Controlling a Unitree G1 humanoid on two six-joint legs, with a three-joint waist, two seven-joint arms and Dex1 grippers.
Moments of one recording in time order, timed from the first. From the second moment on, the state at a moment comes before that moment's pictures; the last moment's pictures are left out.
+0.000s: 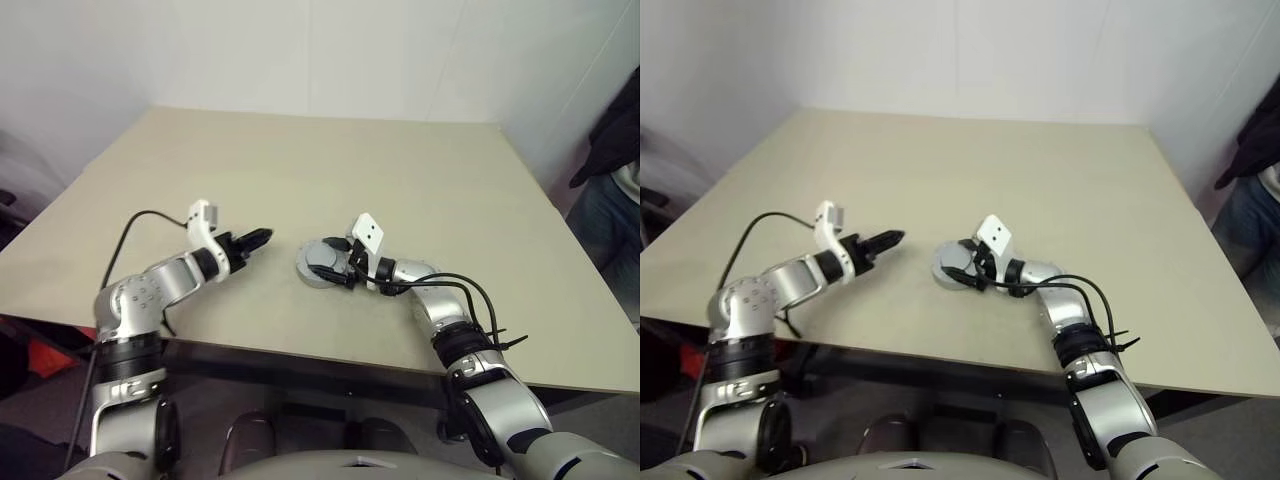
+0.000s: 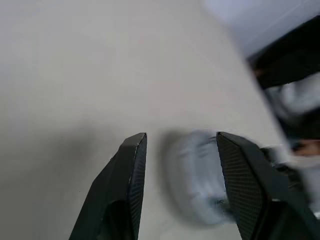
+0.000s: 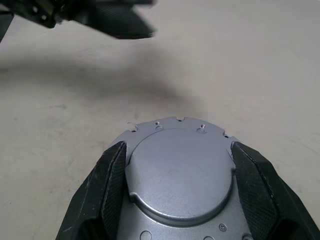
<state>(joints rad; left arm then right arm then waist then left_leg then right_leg) -0.49 0.18 0.34 0.03 -0.87 1.13 -0.25 -0.53 -0.22 0.19 0.61 0.12 -0.11 0.91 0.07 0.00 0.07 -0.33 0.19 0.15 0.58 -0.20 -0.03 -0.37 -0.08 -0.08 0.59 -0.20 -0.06</state>
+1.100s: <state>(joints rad) -0.61 0.01 0.41 0.36 -0.86 1.29 -0.17 -0.50 -0.24 0.21 0.51 0.12 -0.03 0.88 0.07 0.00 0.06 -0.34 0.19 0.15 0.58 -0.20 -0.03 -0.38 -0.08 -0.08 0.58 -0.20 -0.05</state>
